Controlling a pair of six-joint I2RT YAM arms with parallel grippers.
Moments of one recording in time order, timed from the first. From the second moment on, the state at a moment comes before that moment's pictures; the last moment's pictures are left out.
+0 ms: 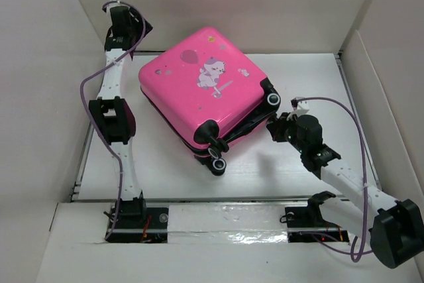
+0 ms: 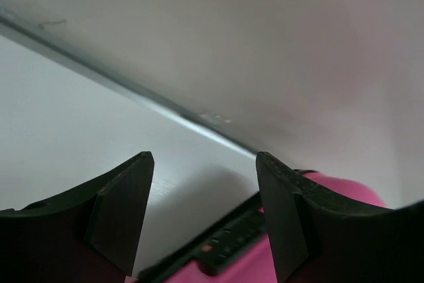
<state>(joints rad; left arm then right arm) 0.02 2.19 2.26 -0.39 -0.03 -0.67 0.41 0.95 0.48 0.13 -0.02 0.44</state>
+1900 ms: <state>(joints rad) -0.99 0.95 0.30 -0.08 -0.64 -1.08 0.21 2.01 1.76 -0.16 -0.04 0.13</state>
